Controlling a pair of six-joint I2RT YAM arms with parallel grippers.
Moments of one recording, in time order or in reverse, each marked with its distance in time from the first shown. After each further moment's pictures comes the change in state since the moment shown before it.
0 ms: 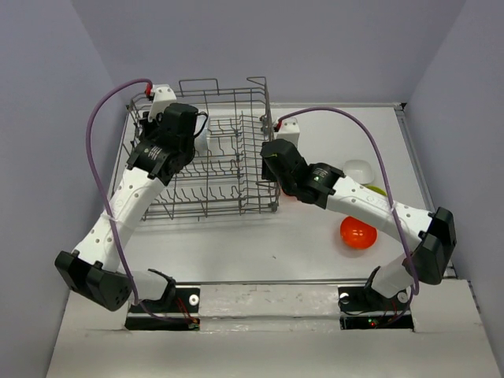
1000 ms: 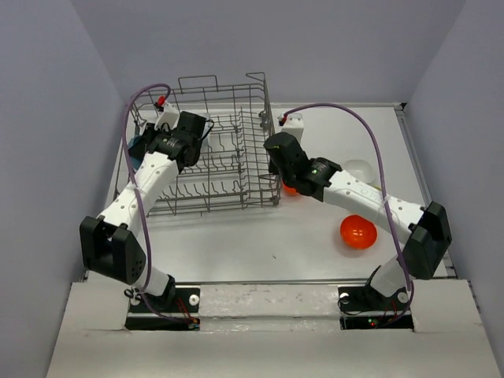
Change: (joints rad) left arm 0.095 0.175 -0.076 -0.083 -0.288 0.042; right arm -0.080 0.063 -0.016 0.068 -0.025 0.016
